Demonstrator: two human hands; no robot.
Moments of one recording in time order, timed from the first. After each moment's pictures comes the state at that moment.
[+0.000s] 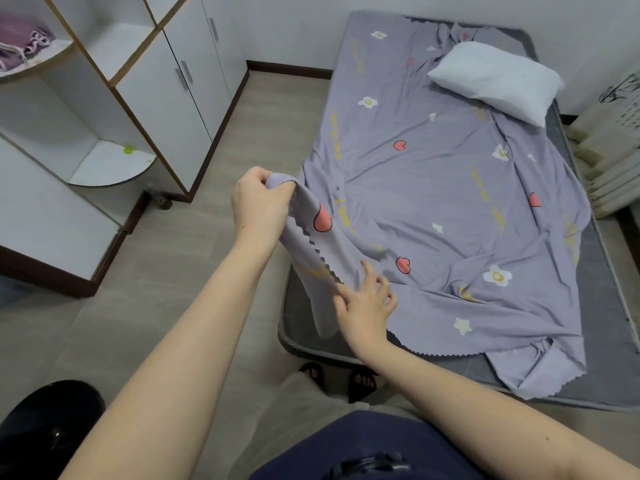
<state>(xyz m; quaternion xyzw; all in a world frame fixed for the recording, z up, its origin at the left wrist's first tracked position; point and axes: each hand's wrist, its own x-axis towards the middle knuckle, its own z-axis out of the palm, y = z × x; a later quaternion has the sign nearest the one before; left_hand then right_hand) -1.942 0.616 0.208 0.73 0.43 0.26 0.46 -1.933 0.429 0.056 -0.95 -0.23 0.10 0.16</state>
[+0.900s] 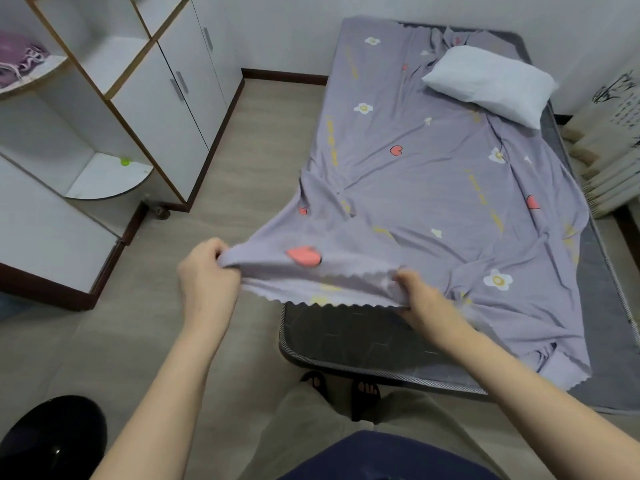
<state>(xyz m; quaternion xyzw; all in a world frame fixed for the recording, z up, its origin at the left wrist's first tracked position) -2.029 0.625 0.170 0.80 0.47 0.22 0.31 -1.844 0.352 0.102 -0.87 -0.41 0.13 0.23</state>
